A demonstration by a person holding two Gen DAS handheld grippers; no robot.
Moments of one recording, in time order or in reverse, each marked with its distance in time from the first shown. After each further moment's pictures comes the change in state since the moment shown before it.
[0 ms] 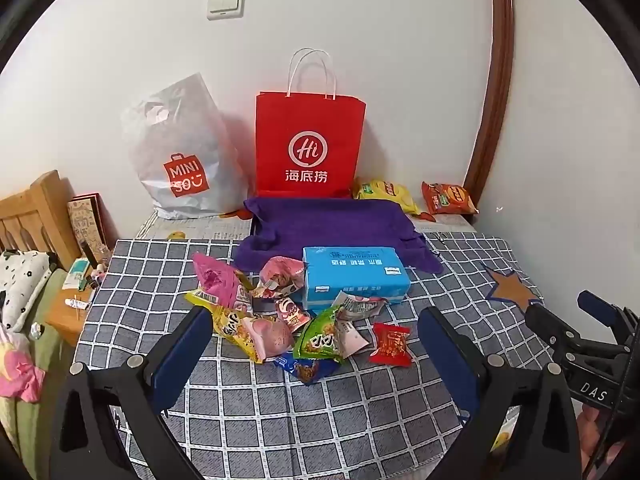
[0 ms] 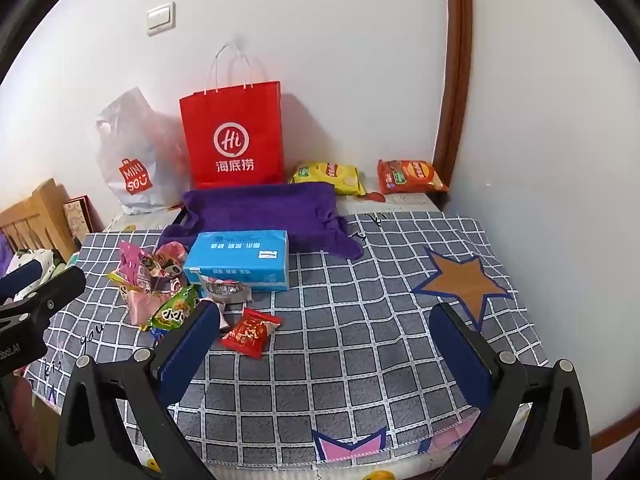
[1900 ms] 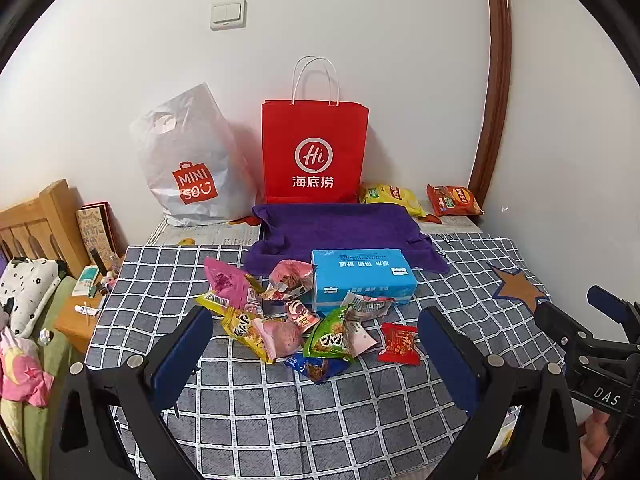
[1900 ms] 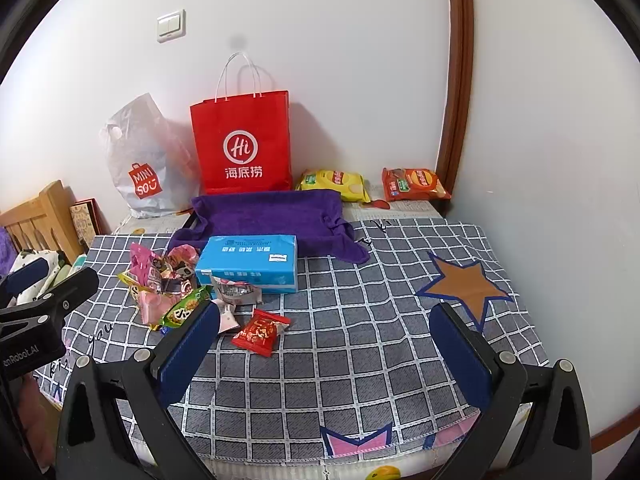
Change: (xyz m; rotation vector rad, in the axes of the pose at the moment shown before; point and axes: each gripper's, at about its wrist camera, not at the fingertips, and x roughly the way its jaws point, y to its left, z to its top) left arm -0.010 0.007 0.000 0.020 -0.018 0.025; right arm -0.014 0.006 -0.001 -0.007 -0.029 0.020
